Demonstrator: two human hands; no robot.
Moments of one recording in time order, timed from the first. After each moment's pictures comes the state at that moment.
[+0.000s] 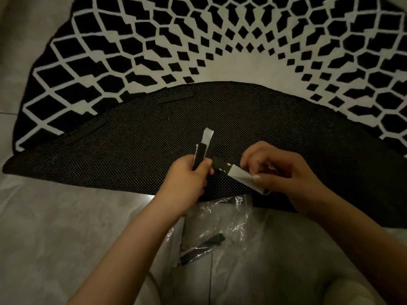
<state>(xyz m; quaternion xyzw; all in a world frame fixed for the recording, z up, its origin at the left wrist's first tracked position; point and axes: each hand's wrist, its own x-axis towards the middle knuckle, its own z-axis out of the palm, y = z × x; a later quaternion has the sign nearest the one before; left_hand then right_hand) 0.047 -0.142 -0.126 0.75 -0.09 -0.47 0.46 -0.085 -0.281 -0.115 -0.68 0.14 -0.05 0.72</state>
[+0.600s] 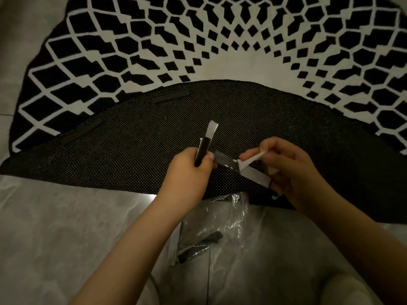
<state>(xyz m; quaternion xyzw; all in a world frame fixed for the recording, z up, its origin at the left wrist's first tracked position) 0.040 -0.151 -0.115 0.80 -0.15 -0.39 0.44 -0.089 -0.283 -0.112 -0.54 0.33 -0.08 0.77</state>
